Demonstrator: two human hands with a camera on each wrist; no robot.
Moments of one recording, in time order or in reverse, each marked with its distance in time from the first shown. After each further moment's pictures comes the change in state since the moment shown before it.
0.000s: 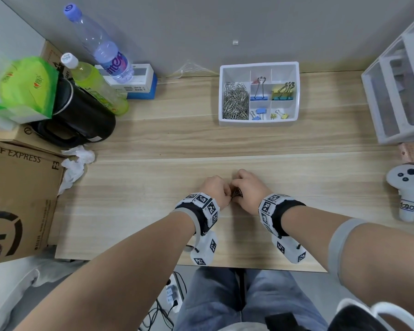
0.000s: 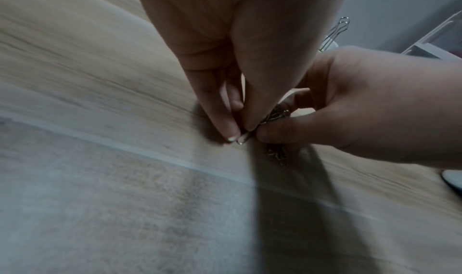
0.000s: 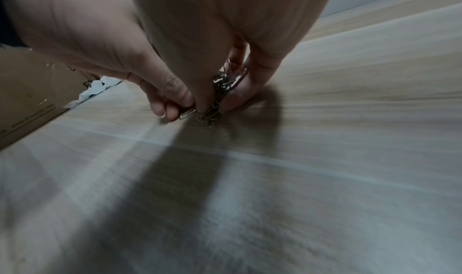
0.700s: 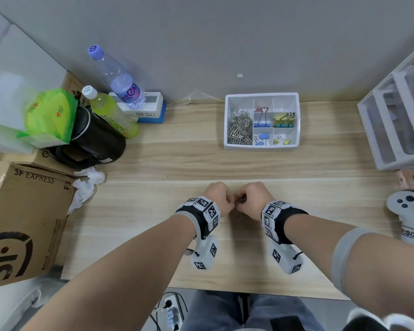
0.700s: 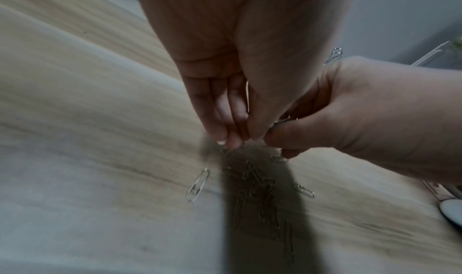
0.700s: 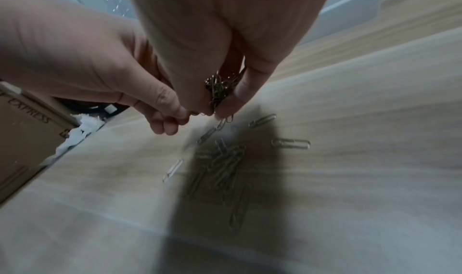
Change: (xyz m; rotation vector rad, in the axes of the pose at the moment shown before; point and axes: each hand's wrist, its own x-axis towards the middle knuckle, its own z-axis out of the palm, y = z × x) left_hand 0.012 0.012 -0.048 -0.027 0.003 0.060; right_hand 0.015 -0.024 -0.048 0.193 0.059 0.131
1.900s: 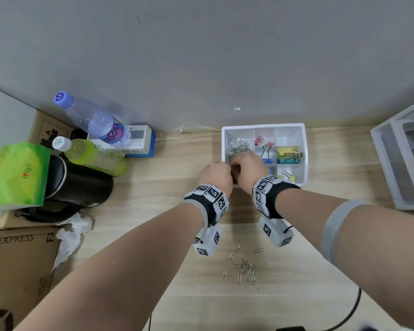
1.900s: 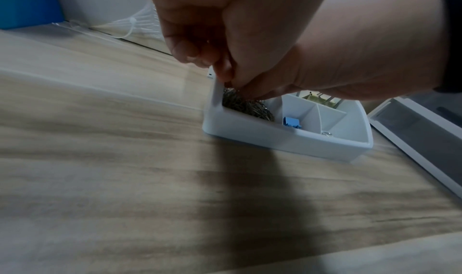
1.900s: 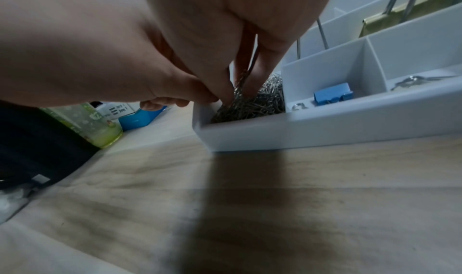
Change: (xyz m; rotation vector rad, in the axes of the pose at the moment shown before) left_hand 0.138 0.047 -0.091 0.360 0.271 0.042; right_hand 0.150 -0.033 -0.099 -0.157 0.234 -0.031
